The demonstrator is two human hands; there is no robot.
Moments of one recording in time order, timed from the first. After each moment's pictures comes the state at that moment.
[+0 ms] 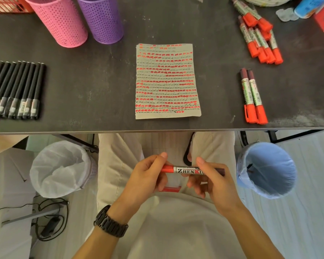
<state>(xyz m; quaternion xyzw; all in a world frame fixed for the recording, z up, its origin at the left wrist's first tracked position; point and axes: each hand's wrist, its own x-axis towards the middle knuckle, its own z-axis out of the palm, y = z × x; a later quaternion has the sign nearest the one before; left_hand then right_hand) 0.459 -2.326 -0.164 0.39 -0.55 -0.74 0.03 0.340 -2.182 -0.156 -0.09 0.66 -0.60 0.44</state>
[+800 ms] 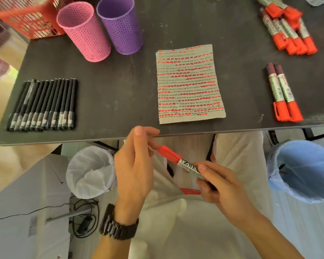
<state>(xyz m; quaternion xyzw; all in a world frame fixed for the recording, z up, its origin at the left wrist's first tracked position) 0.473 -2.372 -0.117 0.42 -0.68 -0.51 0.31 0.370 -2.214 -0.144 -0.13 0.59 -0.61 0.51</state>
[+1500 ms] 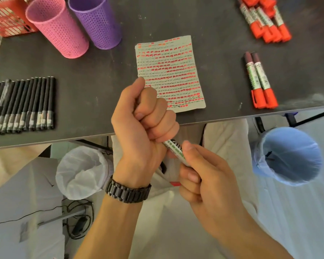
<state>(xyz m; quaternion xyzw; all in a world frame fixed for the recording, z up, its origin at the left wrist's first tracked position) 0.407 -2.364 -0.051 0.17 -0.31 -0.91 0.22 0.391 -2.226 -0.071 0.05 0.48 -0.72 0.50</state>
